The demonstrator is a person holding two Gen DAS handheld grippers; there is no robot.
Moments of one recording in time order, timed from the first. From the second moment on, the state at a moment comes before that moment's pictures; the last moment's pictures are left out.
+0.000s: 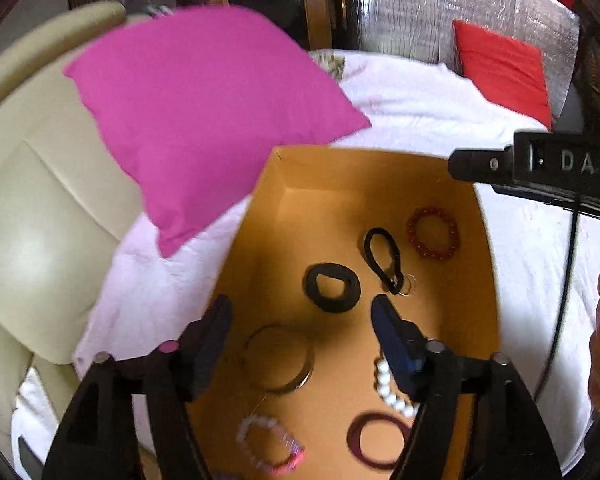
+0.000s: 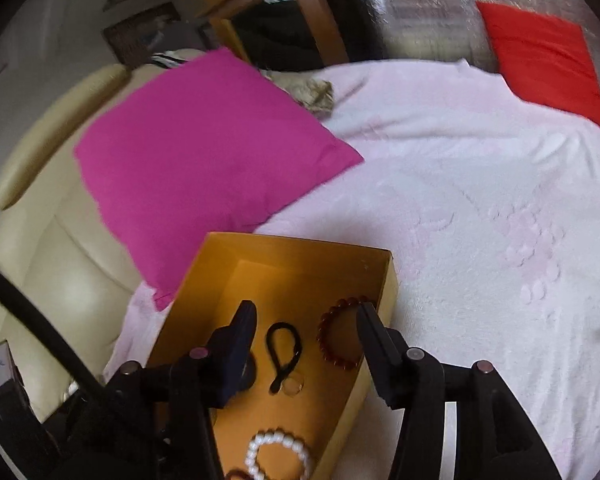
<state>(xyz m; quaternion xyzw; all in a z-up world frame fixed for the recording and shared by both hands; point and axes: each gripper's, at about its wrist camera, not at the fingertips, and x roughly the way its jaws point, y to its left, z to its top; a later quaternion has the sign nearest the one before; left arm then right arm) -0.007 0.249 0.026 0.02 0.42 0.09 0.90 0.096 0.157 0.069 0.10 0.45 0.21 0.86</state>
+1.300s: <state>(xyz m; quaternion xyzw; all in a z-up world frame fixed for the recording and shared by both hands) -0.258 0.195 0.185 0.04 0.23 0.20 0.95 -0.237 0.049 0.220 -0.01 0.26 0.23 0.94</state>
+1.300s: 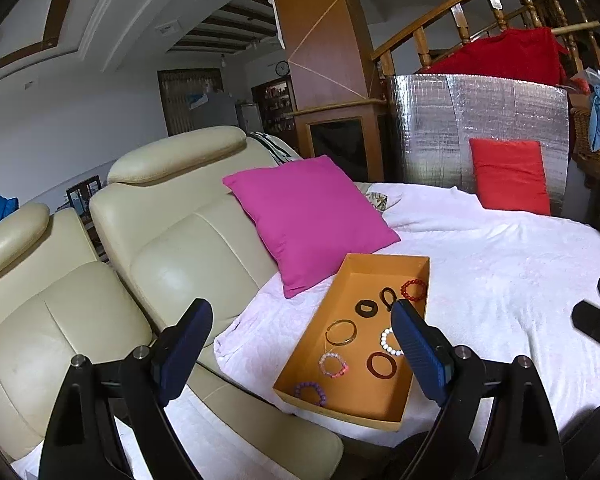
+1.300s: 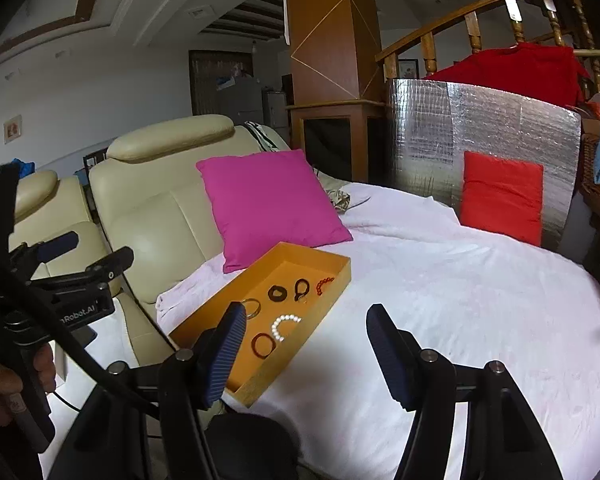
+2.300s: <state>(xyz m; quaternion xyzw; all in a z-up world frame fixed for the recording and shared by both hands) -0.281 0.199 0.194 0.05 0.22 0.24 0.94 -0.254 0.090 0.227 -0.01 0.28 0.23 0.93</state>
